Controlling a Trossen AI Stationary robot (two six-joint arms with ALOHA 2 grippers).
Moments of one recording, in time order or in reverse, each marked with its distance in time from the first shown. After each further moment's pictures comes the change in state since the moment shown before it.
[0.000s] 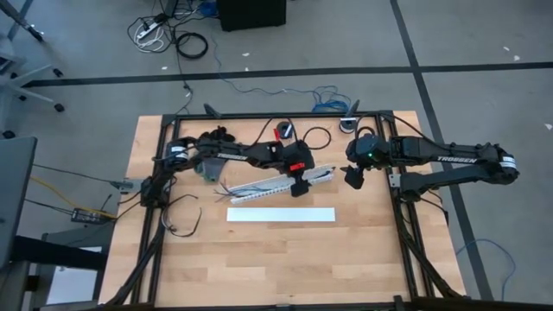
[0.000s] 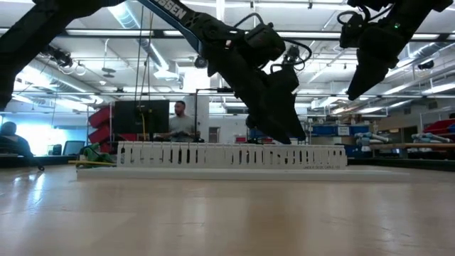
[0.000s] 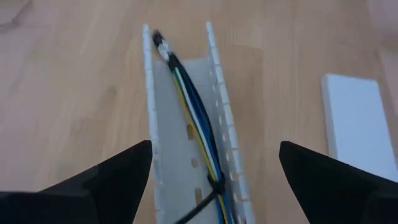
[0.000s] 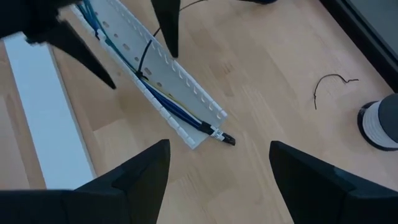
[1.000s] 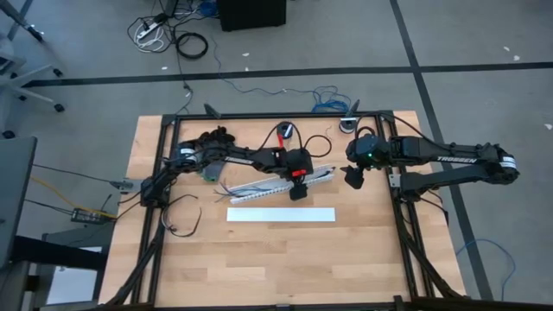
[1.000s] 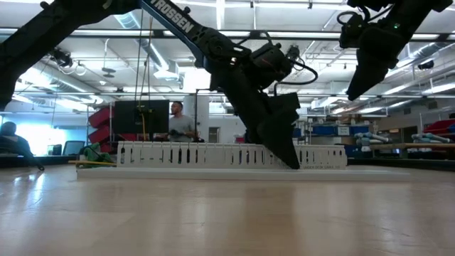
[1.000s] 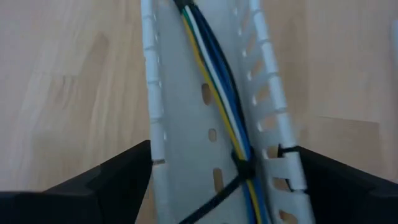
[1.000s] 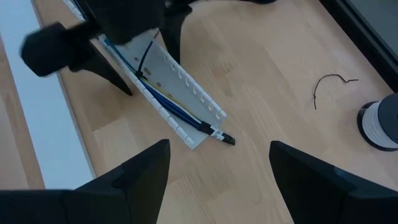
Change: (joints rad) left arm -0.014 0.087 0.011 -0.028 -0.069 0.020; right arm -0.001 0.001 0.000 0.001 0.001 -0.002
